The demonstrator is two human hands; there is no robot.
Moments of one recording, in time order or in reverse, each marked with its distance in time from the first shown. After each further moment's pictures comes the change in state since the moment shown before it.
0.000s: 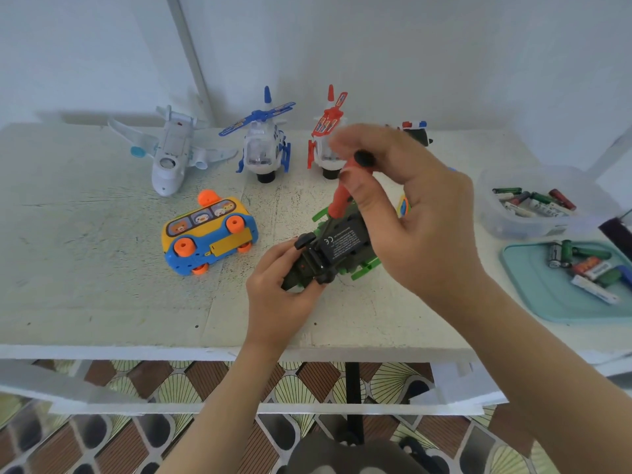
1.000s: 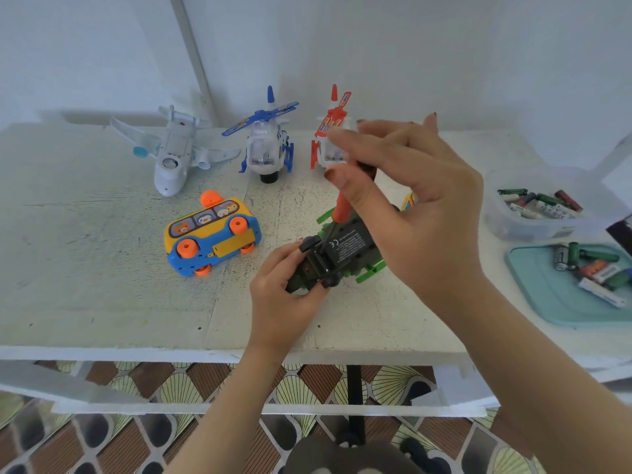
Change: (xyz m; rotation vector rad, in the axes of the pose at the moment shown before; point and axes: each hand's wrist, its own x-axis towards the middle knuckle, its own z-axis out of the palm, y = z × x) left_hand 0.001 0.003 0.000 -0.039 0.002 -0.024; right_hand 0.005 0.000 0.009 -0.011 0.096 -0.023
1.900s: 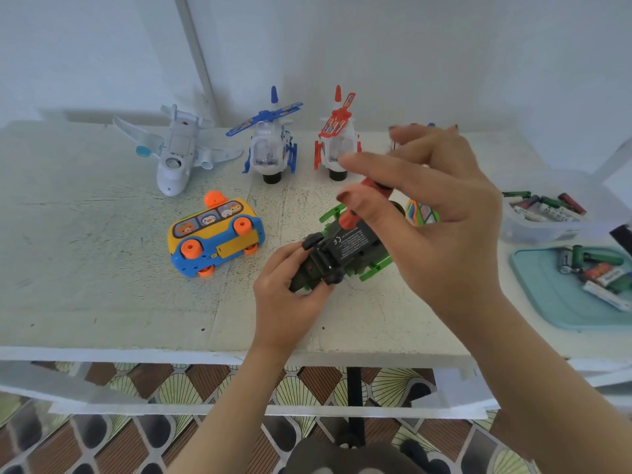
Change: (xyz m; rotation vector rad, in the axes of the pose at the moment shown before) left_hand 0.001 -0.004 0.000 0.004 0.023 -0.011; right_hand -0.006 -0.006 -0.006 -0.019 0.012 -0.051
